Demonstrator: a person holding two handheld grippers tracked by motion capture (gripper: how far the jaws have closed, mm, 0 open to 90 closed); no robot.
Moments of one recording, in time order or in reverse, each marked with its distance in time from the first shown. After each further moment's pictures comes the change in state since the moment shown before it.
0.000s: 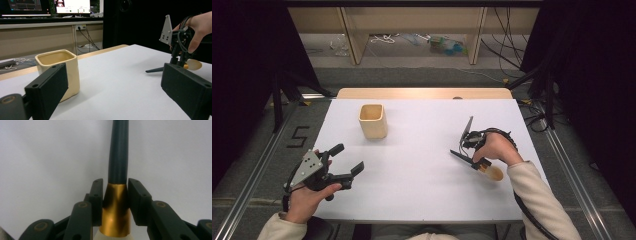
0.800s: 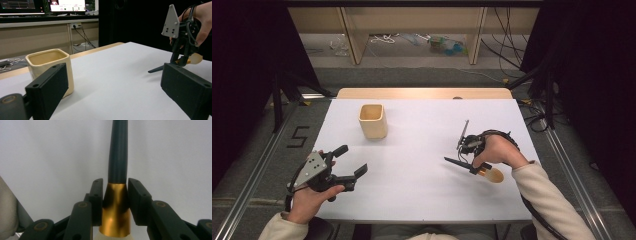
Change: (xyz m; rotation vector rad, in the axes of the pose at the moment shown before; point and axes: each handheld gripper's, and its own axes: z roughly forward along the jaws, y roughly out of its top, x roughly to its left) left arm -0.006 -0.001 0.004 0.020 -0.033 0.011; right arm 0.022 -0.005 -0.016 -0.012 -0.005 -0.197
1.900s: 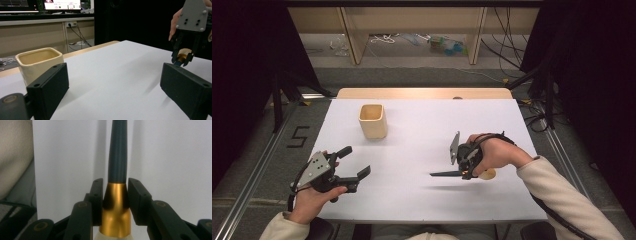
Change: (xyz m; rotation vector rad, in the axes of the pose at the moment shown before) left arm -0.004 -0.001 0.004 0.010 -0.036 0.001; right arm 0.038 0.007 -0.018 -0.077 0.000 -0.454
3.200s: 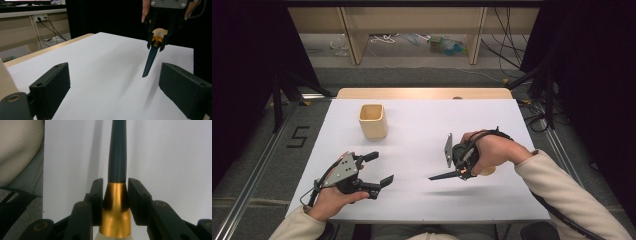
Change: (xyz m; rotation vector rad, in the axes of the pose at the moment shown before) left arm -0.034 -0.003 0.042 0.067 -0.185 0.045; right arm 0.008 0.018 -0.021 0.072 -0.016 -0.110
